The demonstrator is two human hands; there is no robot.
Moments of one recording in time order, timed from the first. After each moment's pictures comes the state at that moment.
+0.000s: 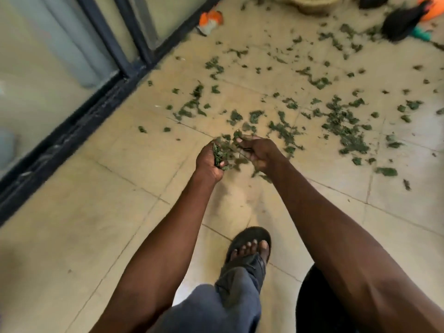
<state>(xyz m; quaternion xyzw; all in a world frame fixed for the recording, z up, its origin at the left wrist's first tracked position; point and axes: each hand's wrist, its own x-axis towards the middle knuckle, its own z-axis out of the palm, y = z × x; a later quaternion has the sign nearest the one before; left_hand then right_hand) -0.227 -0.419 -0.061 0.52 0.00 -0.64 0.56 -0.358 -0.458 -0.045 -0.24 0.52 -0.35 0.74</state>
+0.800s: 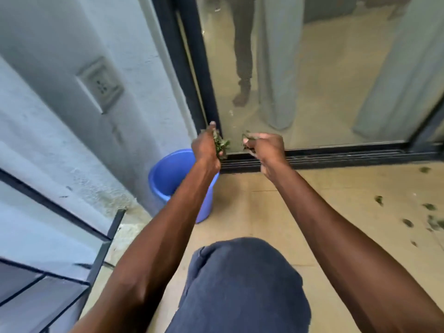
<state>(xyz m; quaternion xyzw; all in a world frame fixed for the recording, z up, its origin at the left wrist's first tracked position) 0.190 -0.058 0.163 0.57 0.14 -0.01 0.81 0.129 -0.173 0.162 -0.56 0.24 -0.14 0.78</state>
